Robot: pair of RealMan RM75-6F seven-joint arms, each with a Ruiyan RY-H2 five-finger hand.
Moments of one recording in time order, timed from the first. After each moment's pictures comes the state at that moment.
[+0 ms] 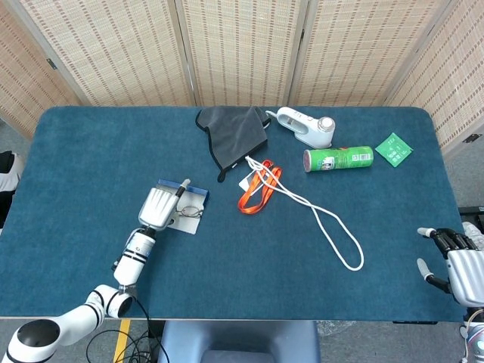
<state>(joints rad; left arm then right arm) -0.76 -1.91 -0.20 -0.76 1.38 1.10 0.35 0.03 -1.10 0.05 -1.56 -1.54 1.53 0.10</state>
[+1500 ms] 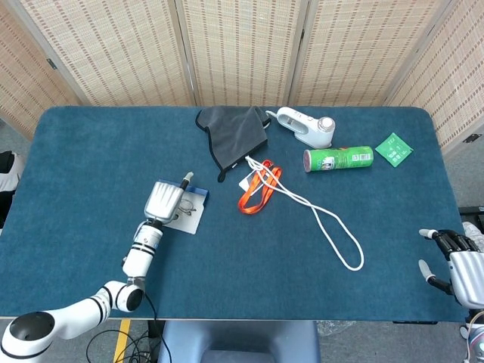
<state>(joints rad) -0.82 -1.86 -0.28 -0.94 1.17 1.00 0.56 0.02 -1.10 0.05 -1.55 -1.54 1.54 0.11</state>
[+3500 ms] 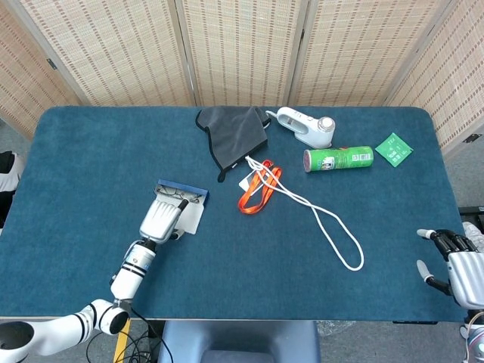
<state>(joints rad) -0.71 -1.78 -0.14 -1.10 1.29 1.11 0.39 0.02 -1.10 0.05 -1.54 -1.56 1.55 0.13</state>
